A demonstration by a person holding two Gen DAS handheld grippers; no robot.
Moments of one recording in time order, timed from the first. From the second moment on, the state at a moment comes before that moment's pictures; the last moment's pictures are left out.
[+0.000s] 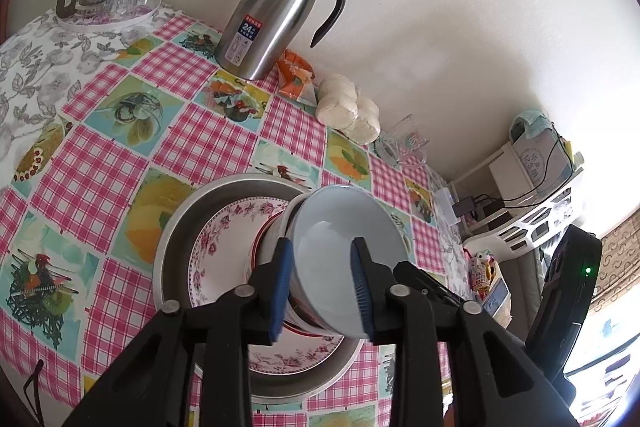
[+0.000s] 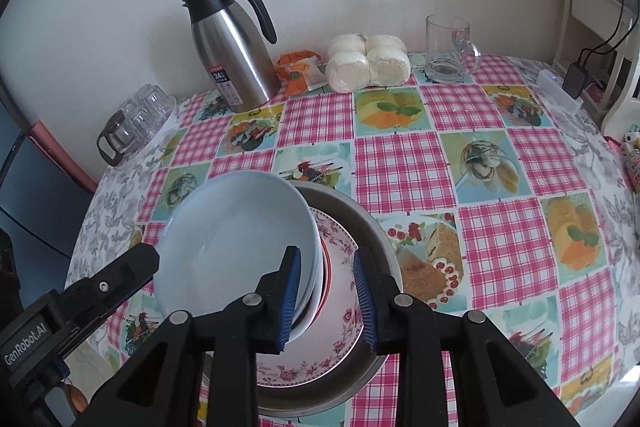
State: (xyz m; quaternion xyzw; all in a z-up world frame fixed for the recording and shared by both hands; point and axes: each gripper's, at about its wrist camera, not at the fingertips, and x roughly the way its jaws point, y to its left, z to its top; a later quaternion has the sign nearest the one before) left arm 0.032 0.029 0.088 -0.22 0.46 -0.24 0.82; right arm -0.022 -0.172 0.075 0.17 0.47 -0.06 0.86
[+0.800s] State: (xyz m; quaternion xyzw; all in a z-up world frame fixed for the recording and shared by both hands) left arm 0.018 0.057 0.079 -0.11 0.44 -0.06 0.89; right arm -0.040 -0.168 0.081 0.14 0.43 -0.06 0.89
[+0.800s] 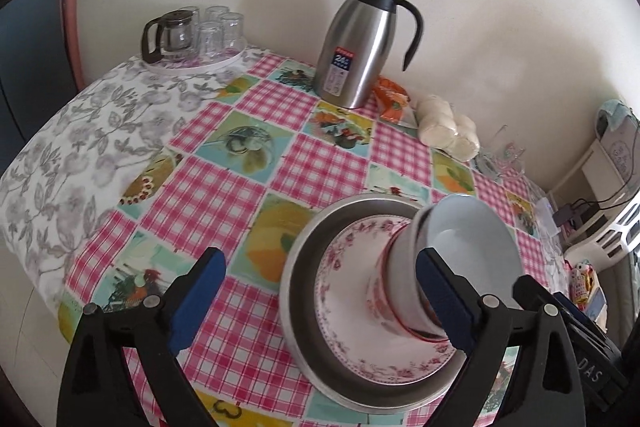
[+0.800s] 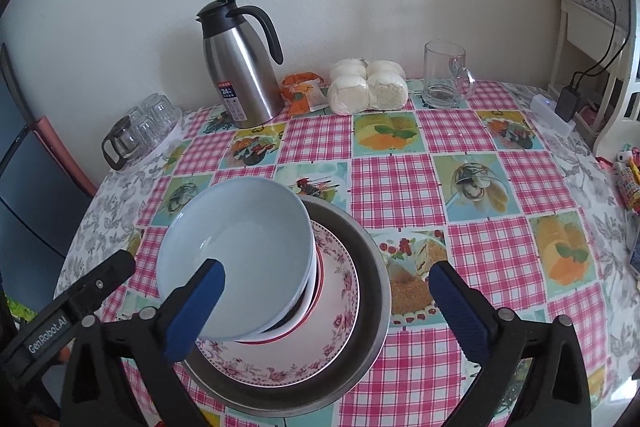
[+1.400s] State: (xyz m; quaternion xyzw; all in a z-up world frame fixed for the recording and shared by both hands) left arm -0.008 0.056 0.058 -0.07 0.47 -0.04 0.88; right arm -0.076 -0.160 0.074 0.11 0.42 -0.04 0.90
